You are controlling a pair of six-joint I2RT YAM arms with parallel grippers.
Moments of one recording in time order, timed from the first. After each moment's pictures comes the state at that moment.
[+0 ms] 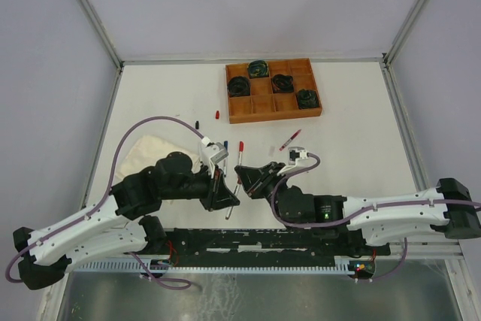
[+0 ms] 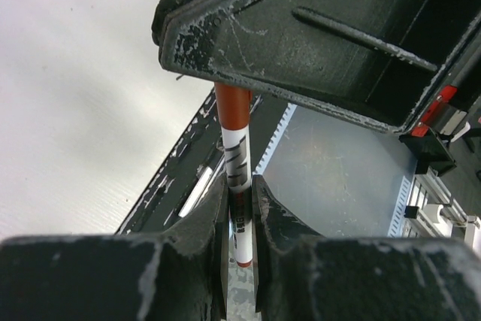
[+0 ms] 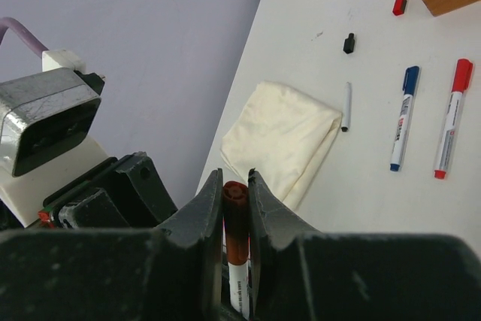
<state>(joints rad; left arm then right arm) -1.03 0.72 0.79 -0.53 0.26 -0.54 1.55 1.12 0.72 0.26 0.97 1.00</state>
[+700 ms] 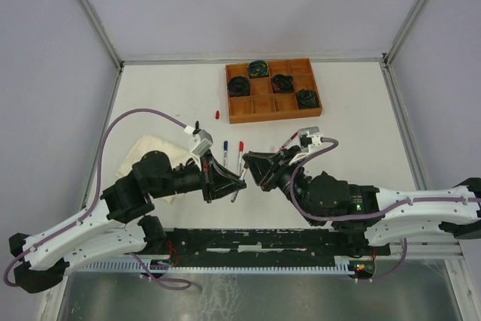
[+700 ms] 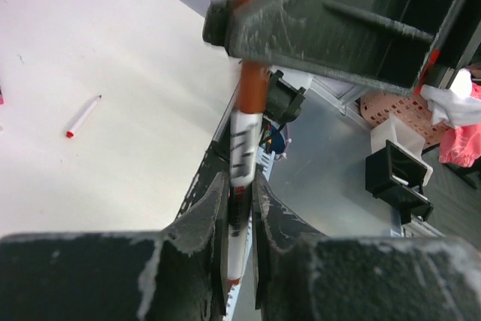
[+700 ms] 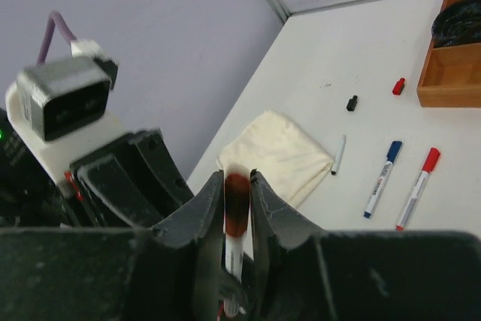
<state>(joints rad) -1.03 0.65 0.79 -0.22 0.27 -0.51 1.58 1.00 1.00 0.03 0.94 0.62</state>
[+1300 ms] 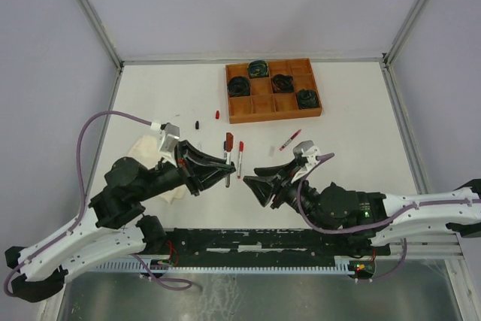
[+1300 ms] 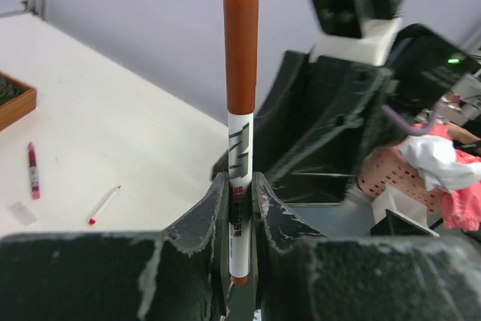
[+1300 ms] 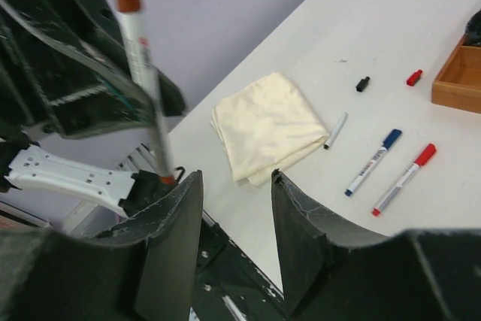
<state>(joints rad) -0.99 0.57 0.77 -0.03 0.21 -0.49 1.62 0.90 0.87 0.07 0.79 0.44</state>
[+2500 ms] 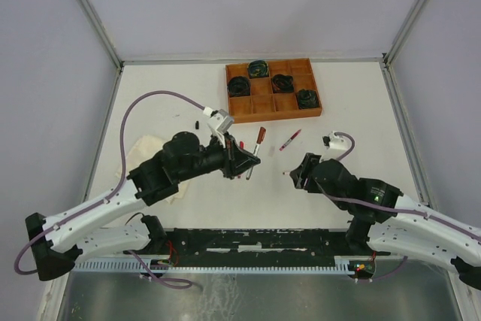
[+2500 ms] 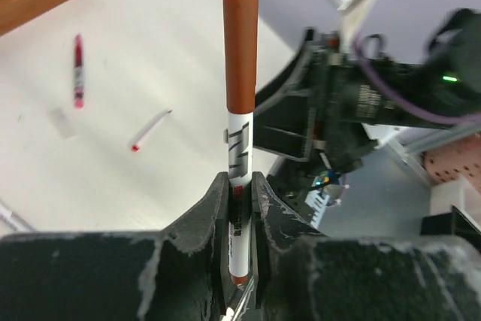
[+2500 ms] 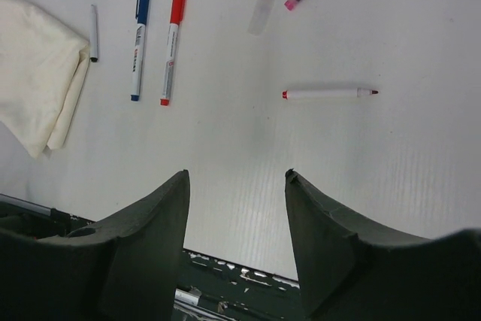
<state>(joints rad) -0.99 0.89 0.87 -0.12 0.16 -0.49 1.06 0.72 0.70 -0.68 0.53 0.93</state>
